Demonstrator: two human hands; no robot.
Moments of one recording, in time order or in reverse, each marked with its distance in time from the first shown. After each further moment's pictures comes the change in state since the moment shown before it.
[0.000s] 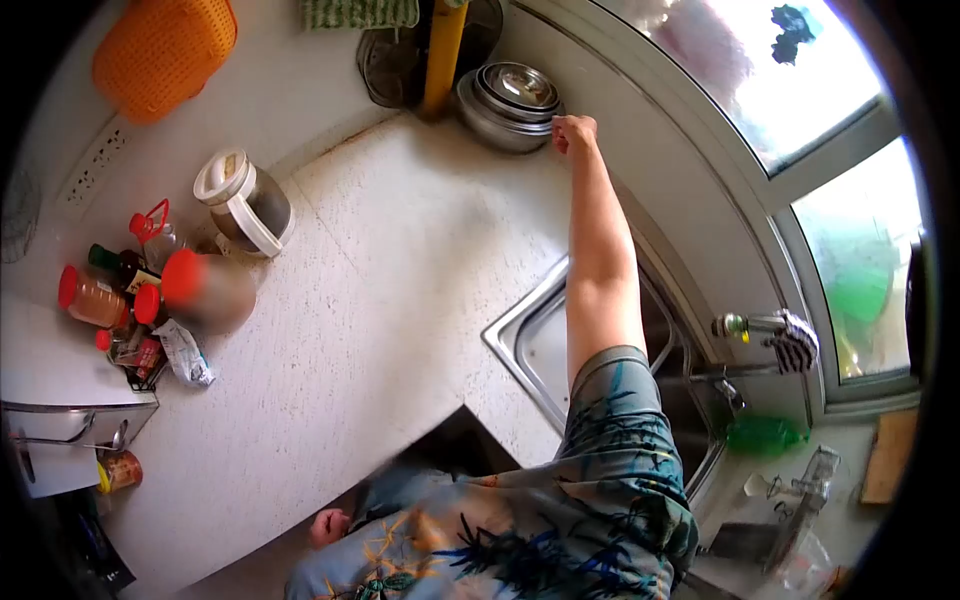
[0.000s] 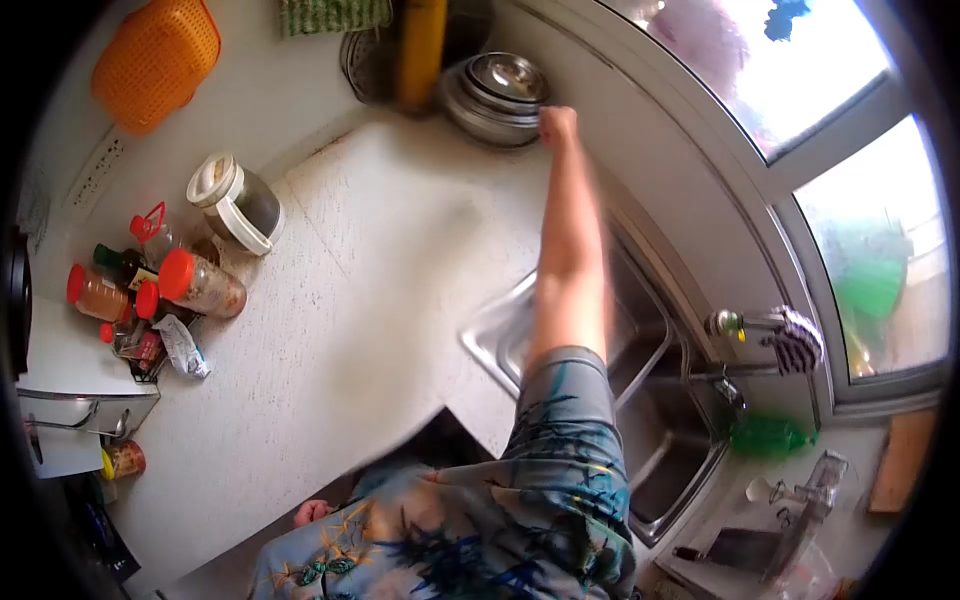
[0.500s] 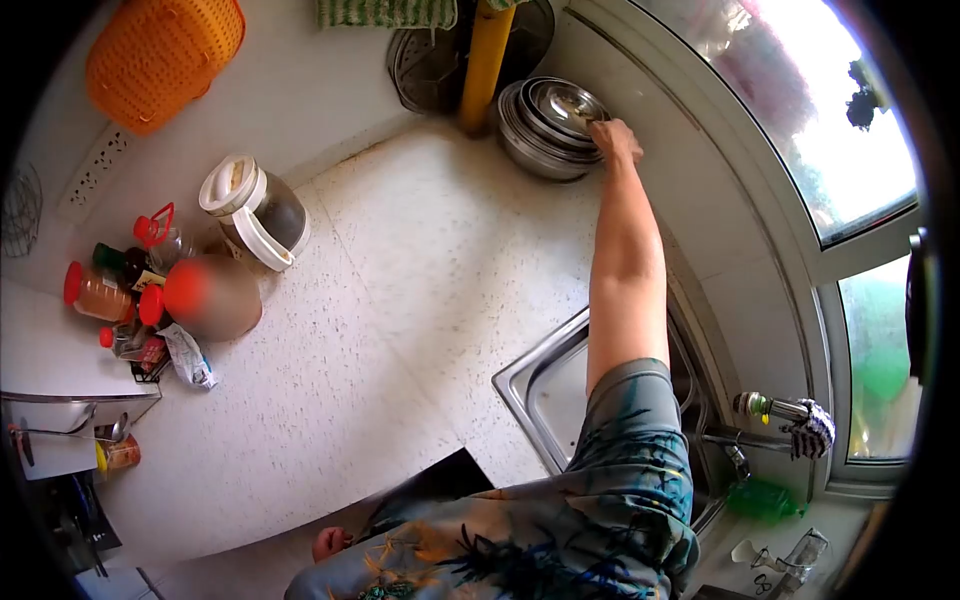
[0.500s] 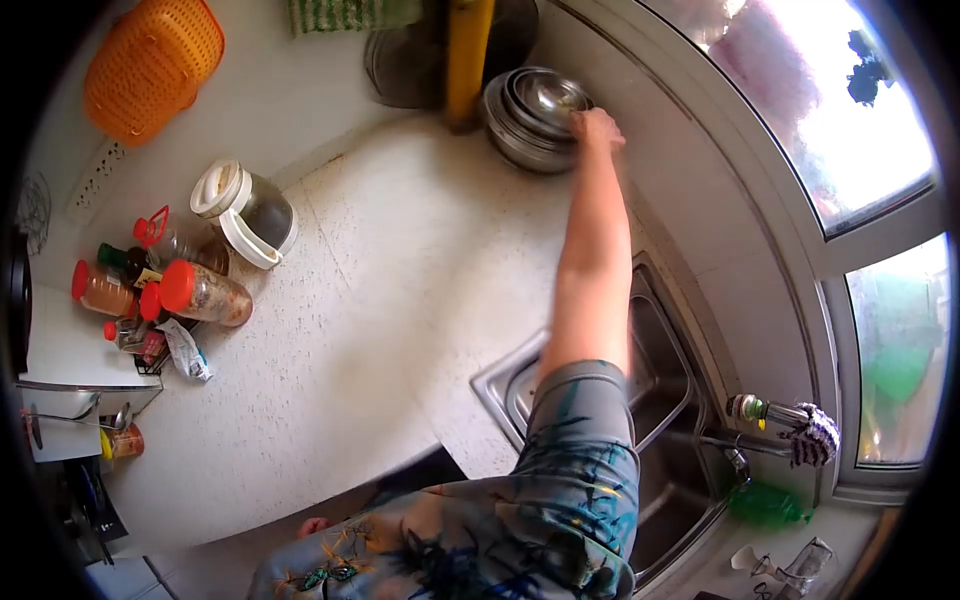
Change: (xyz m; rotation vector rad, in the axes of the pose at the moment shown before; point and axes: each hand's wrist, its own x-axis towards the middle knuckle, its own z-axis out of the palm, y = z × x) left_hand -0.015 -0.009 0.031 -0.249 0.026 -0.181; right_hand 0.001 -0.057 0.028 -0.951 0.110 -0.031
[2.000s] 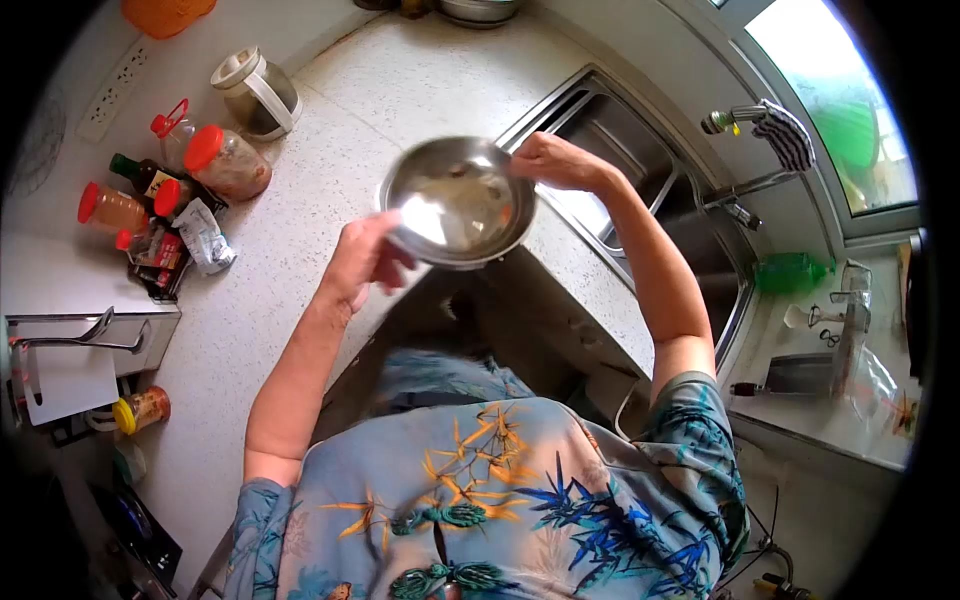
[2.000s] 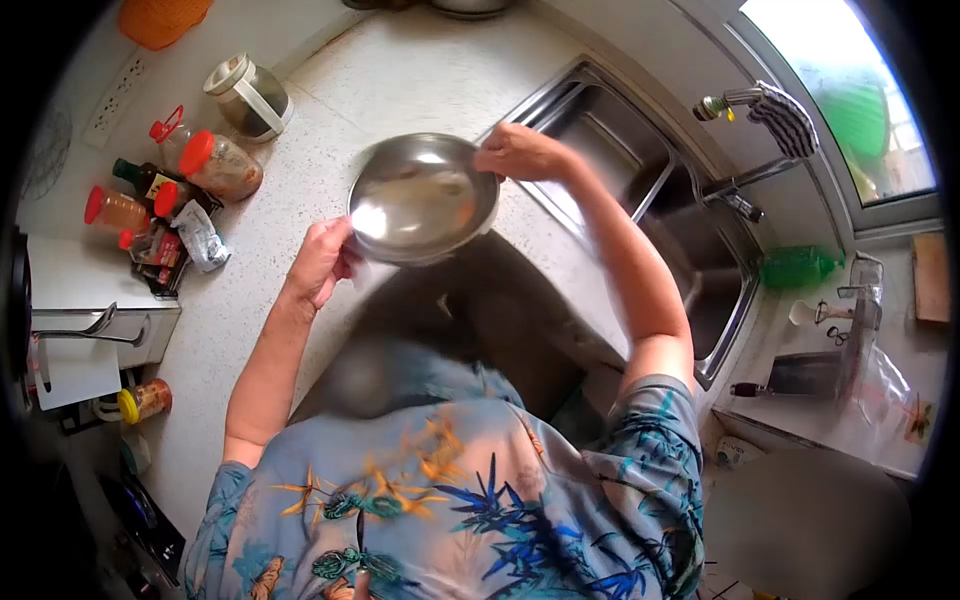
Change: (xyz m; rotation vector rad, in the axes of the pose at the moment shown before) left_hand 0.005 0.268 0.063 0.005 -0.789 0.263; right_hand -0.441 0.158 -0.031 0.232 -0.676 -0.787
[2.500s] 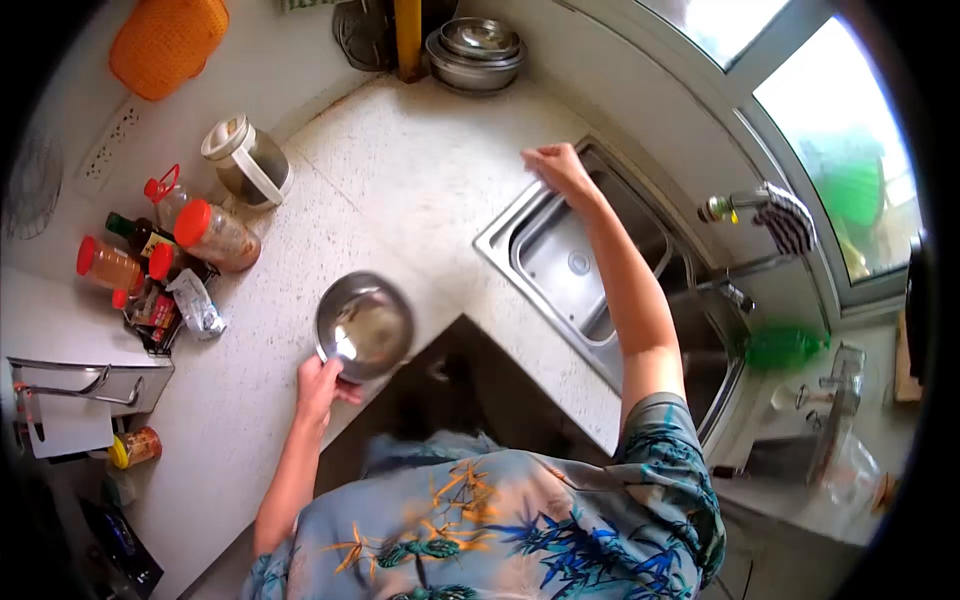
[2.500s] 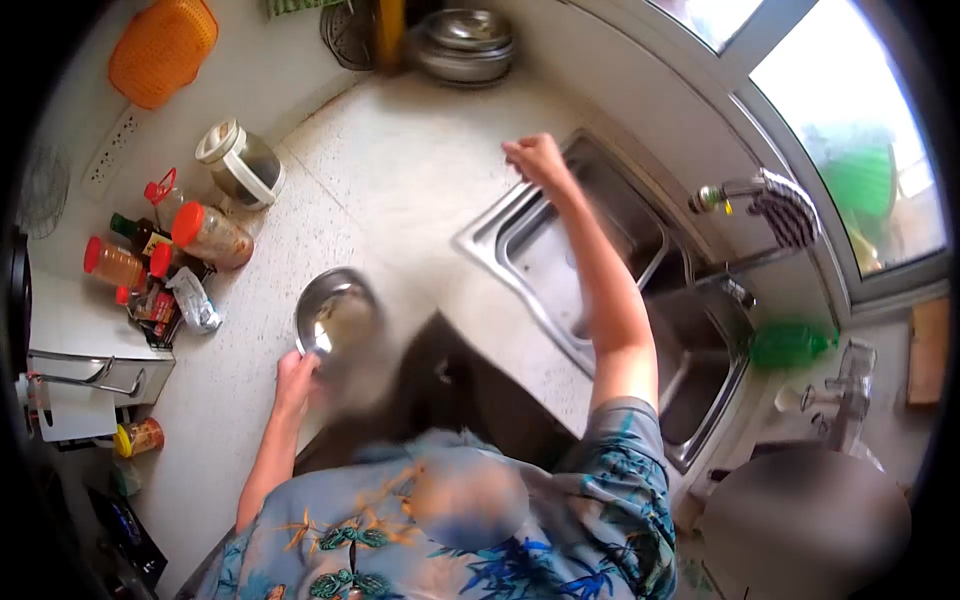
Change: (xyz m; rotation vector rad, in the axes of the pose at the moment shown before) left_hand -0.007 -0.037 -0.011 0.013 0.456 -0.072; right_hand 0.103 0.132 -0.086 0.408 0.526 0.272
